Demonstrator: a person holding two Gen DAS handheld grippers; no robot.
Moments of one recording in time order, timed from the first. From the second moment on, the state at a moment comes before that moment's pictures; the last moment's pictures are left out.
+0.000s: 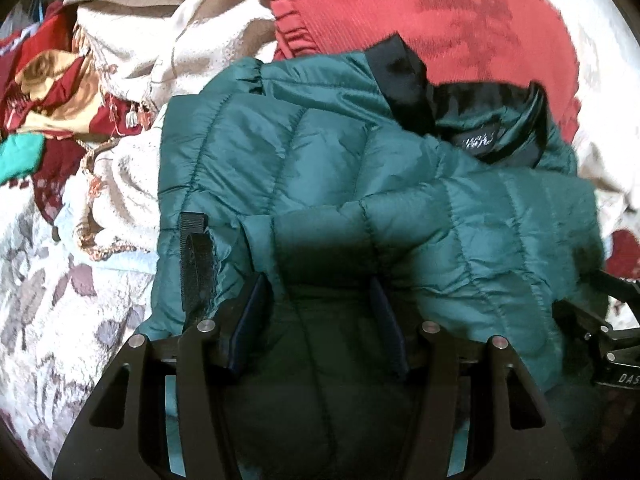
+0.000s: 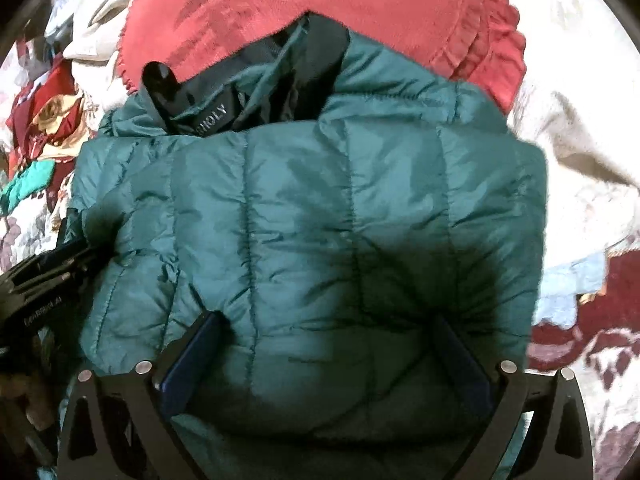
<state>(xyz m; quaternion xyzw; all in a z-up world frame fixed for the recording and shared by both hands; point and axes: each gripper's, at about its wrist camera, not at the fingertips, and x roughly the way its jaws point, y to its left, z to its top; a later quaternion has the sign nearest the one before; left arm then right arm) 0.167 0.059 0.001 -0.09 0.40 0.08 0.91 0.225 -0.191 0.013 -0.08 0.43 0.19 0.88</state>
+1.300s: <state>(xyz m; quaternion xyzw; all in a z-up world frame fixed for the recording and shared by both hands) -0.055 0.109 -0.005 -0.06 0.41 0.07 0.91 -0.008 -0.396 -0.003 0.11 0.43 0.20 0.88</state>
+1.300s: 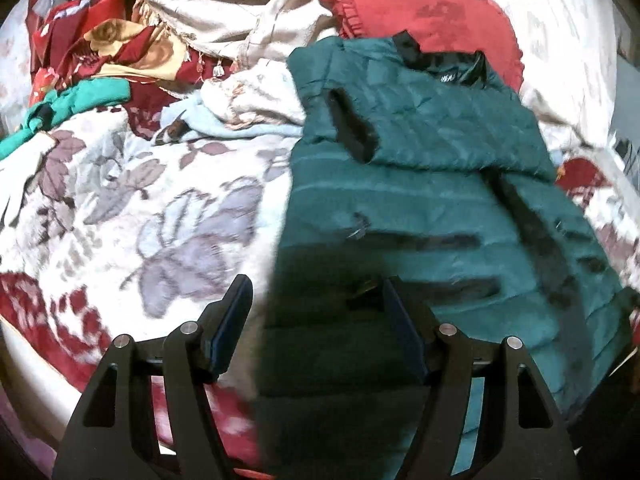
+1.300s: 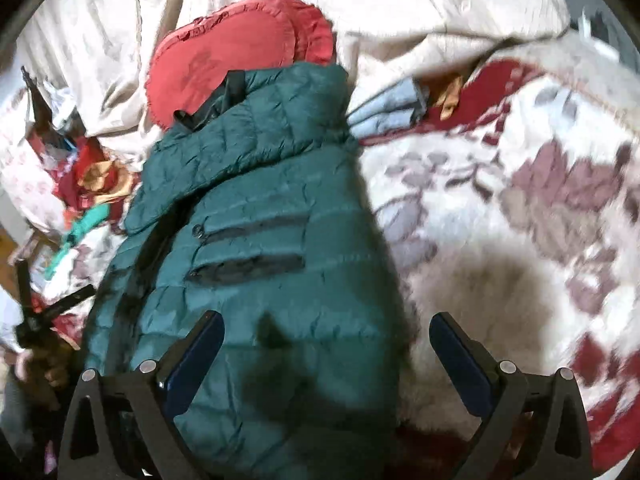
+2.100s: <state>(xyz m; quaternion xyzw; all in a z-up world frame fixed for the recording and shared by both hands) -0.096 0.141 -0.039 -0.21 0.45 0.01 0.87 -0.016 -0.365 -0.031 0.09 0.40 0.26 0.87</state>
